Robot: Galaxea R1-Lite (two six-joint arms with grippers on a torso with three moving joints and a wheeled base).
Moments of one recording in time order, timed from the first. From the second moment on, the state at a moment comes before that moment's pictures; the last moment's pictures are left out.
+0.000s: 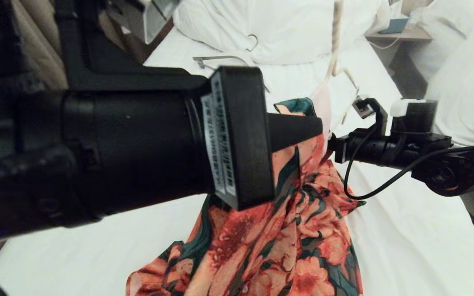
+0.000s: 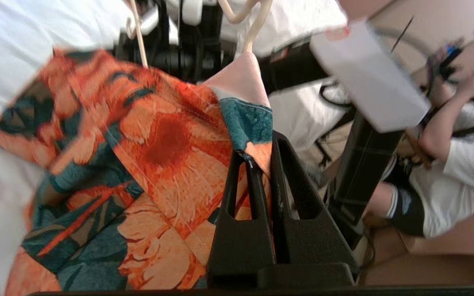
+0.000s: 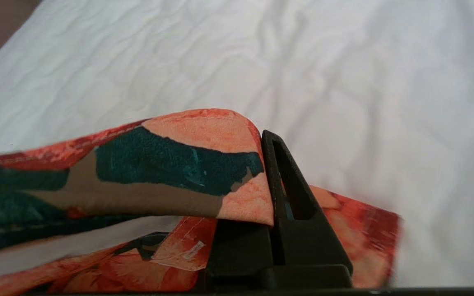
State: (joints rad) left arm -1.18 1.40 -1.23 -0.10 0.06 -0.34; right arm 0.23 1.93 -1.18 -0.59 0.49 0.07
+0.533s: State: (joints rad) left arm -1.21 1.51 -1.22 -0.10 0.05 -0.35; right arm 0.17 1.88 -1.24 -0.41 0.54 0.07
